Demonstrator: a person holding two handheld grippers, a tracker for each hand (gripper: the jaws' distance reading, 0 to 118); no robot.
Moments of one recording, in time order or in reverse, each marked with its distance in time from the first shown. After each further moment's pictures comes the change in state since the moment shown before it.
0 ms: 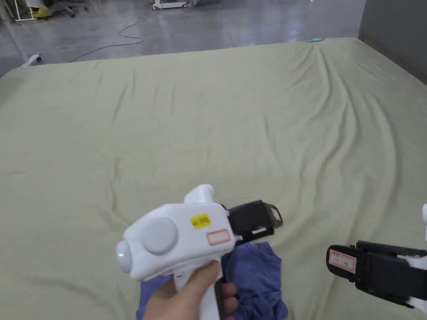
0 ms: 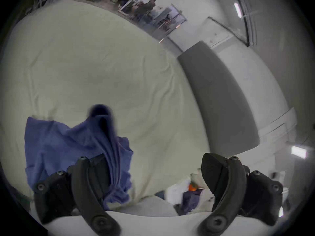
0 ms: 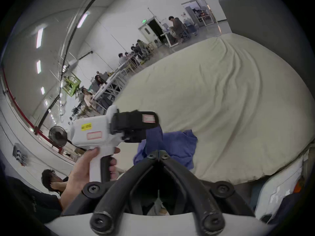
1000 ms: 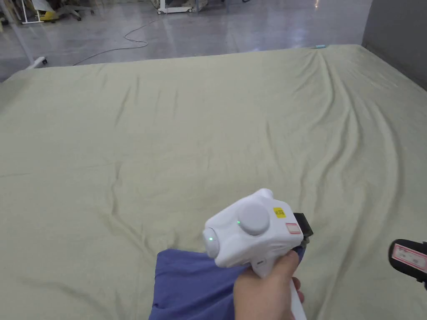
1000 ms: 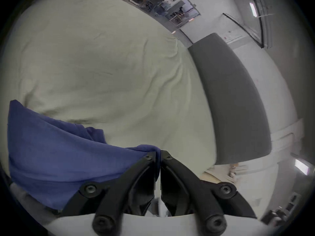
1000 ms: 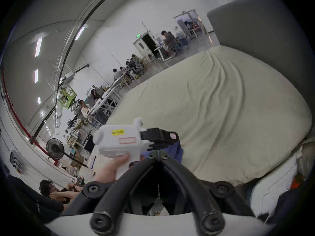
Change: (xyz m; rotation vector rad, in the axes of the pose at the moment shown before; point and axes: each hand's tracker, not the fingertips) left arm 0.053 -0.019 -0.124 -0.084 0.207 0.054; right arm 0.023 0.008 0.064 0.137 -0.067 -0.034
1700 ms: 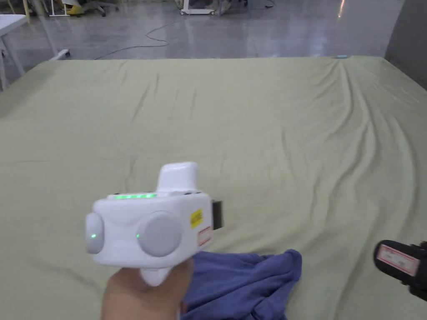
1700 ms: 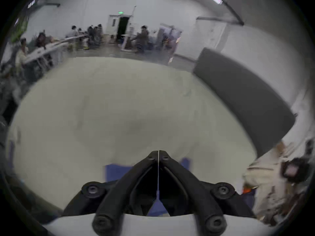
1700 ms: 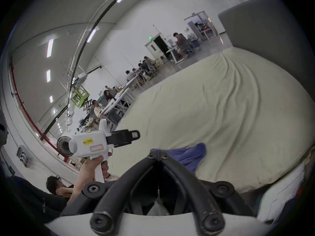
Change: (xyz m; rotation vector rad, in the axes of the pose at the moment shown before) left arm -0.076 0.016 0.163 0.297 0.332 -0.375; right arm -0.016 -0.001 -0.033 -0.017 0.134 0.020
